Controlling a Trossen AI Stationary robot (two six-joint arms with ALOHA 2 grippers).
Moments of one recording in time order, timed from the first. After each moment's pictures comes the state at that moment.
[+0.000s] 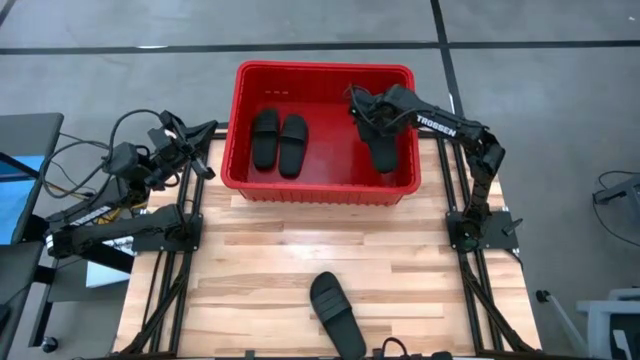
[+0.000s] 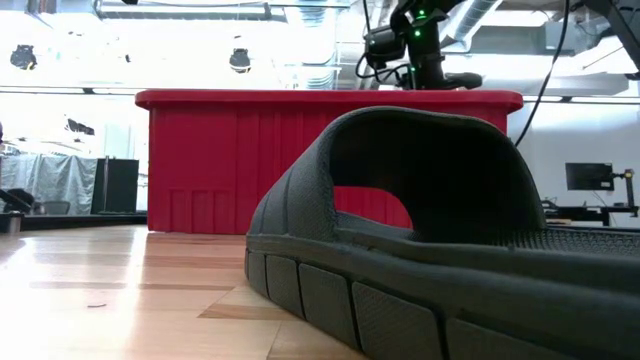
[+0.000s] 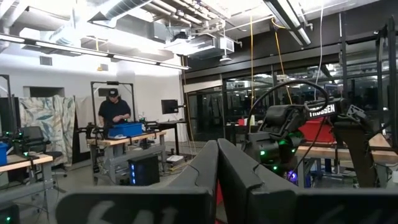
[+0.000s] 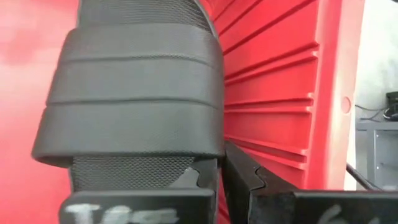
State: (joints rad) left arm 0.43 0.48 0.69 0.16 -0.16 0.13; right arm -0.56 1.87 1.82 -1.48 0.53 0.80
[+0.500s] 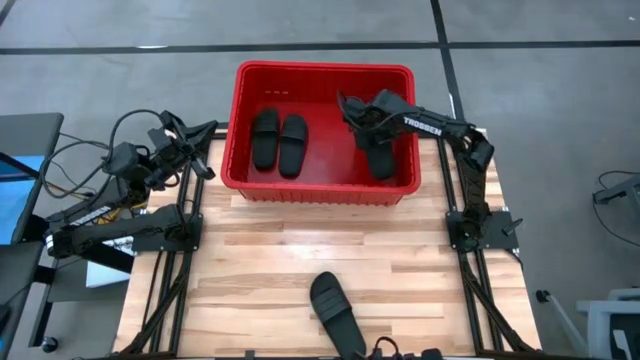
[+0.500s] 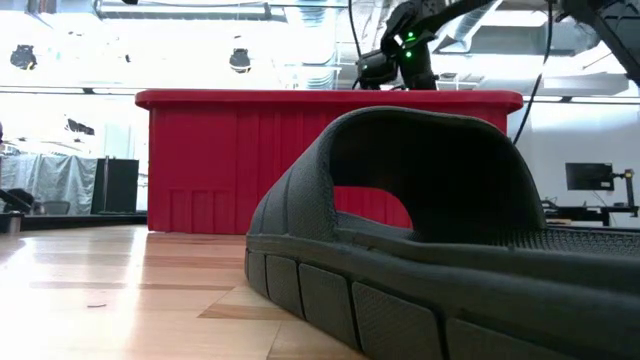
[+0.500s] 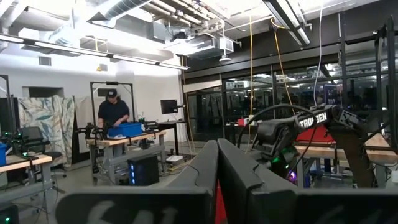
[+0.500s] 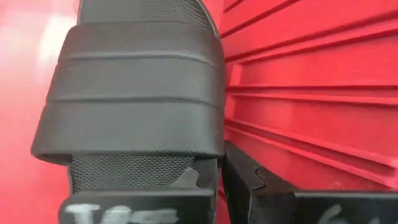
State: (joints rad) left arm 0.43 0.47 0.69 0.16 -0.16 0.13; right arm -0.56 1.96 1.80 -1.48 0.47 0.79
